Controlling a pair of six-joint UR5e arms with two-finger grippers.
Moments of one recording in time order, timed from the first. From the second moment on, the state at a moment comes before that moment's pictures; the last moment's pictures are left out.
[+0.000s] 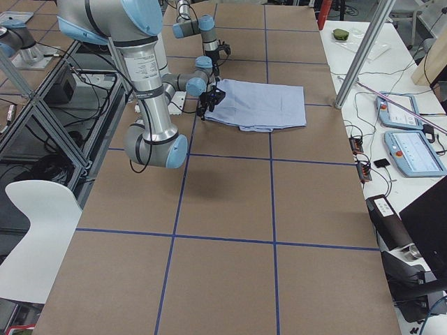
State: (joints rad) left arm -0.27 -1.99 -1.92 -1.82 -1.60 -1.70; right arm 0.25 -1.11 1.83 -1.61 1.73 1.85
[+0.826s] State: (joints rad) left arm -0.27 -1.99 -1.92 -1.82 -1.59 -1.70; right arm 0.26 -1.10 1.84 -1.61 1.73 1.86
